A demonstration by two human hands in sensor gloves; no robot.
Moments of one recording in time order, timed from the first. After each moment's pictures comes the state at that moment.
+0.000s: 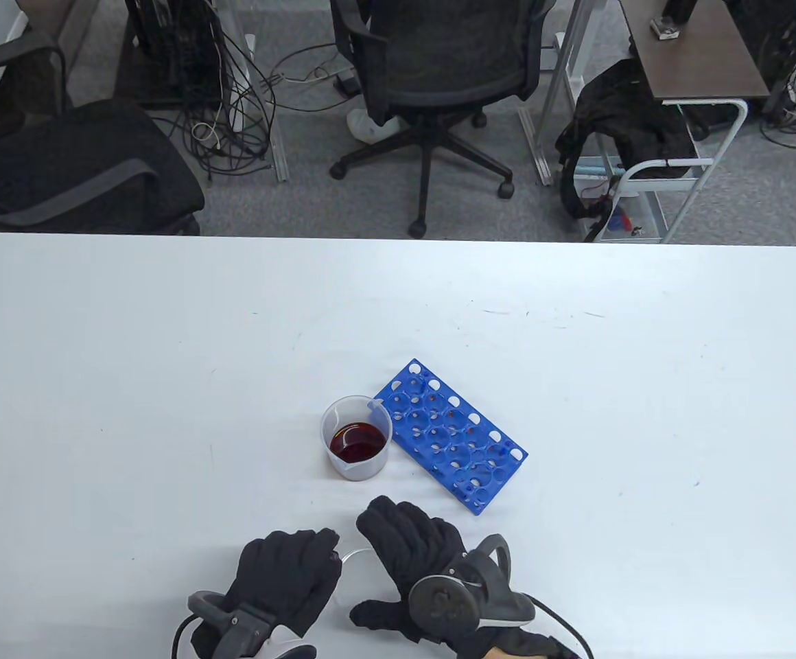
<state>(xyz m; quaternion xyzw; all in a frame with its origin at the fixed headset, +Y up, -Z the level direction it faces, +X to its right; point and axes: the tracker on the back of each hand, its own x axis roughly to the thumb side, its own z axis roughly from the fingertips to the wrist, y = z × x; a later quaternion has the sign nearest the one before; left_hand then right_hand) -0.156 -0.698 -0.068 0.27 -0.18 0.07 0.94 0.046 -0.735 -0.117 0.39 0.10 0.91 0.11</state>
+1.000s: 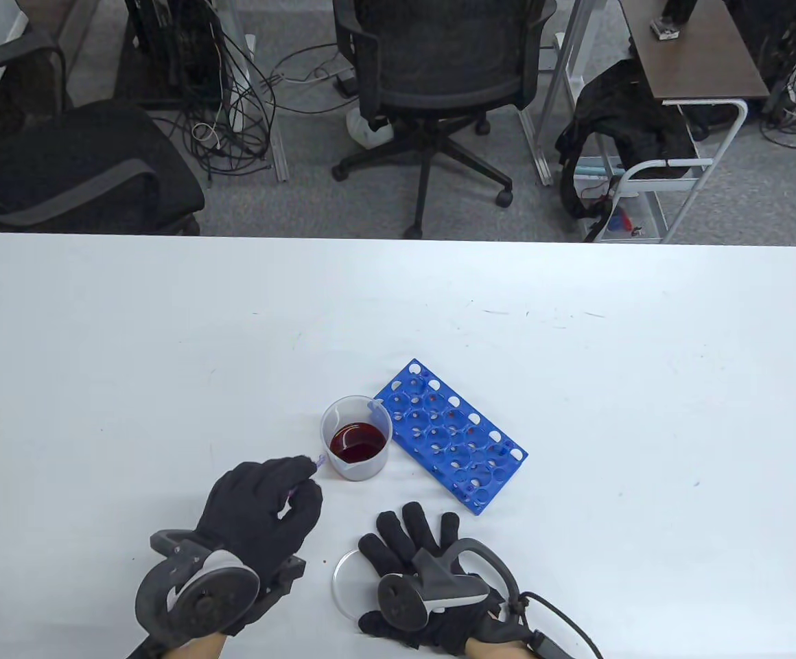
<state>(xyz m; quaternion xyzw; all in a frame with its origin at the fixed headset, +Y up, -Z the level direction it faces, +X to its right) -0.180 -0.611 -0.131 0.31 -0.11 0.25 0.91 0.033 -0.820 -0.122 0.40 0.26 0.88 -0.04</state>
